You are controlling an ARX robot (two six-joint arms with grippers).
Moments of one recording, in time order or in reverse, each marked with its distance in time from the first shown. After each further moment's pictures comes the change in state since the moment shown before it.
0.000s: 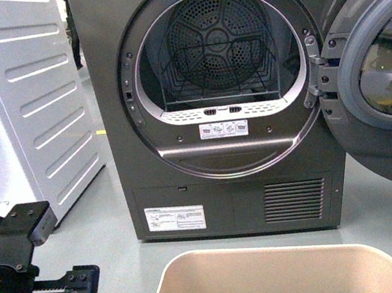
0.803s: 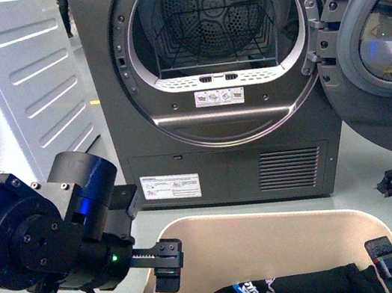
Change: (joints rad) left arm -0.183 0.302 0.254 -0.043 -0.035 -0.093; right arm 0.006 0.292 0.130 0.023 0.058 -0.016
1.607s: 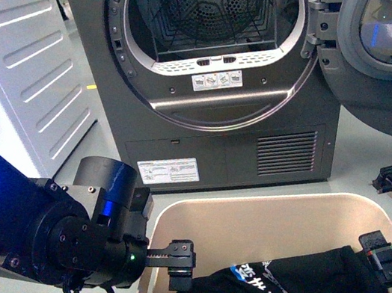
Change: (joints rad) left arm -0.029 0.102 0.050 0.000 -0.013 -0.026; right arm -0.005 0.088 0.016 0.062 0.003 0.001
